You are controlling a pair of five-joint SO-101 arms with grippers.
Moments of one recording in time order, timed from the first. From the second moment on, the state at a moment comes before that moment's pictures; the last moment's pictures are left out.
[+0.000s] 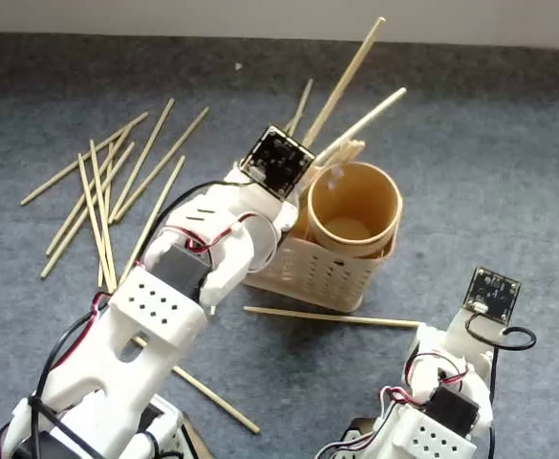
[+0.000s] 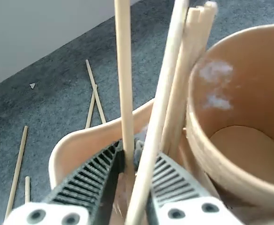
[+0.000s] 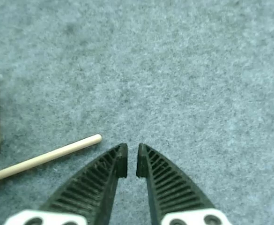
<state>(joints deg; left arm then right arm) 24.0 -36.5 41.8 34.8 -3.6 27.6 -102.5 95.3 69.1 6.1</state>
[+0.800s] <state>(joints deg) 17.1 -51.6 45.8 36.2 -10.6 27.6 -102.5 95.3 69.1 6.1</state>
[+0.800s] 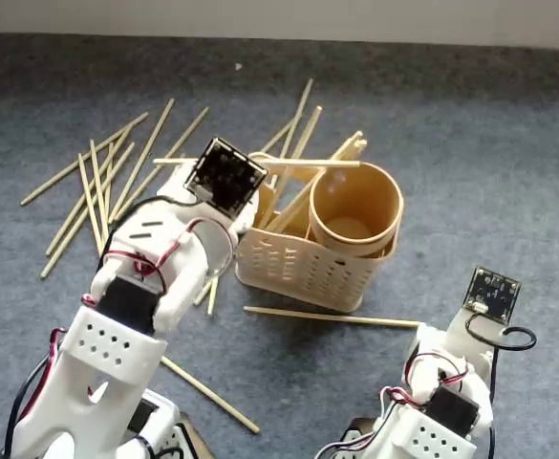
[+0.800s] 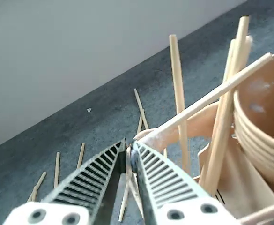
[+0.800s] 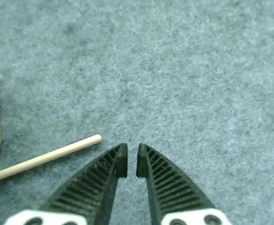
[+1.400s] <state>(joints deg) -10.0 -48.3 45.8 44.1 -10.9 27.6 -102.5 95.3 69.1 6.1</state>
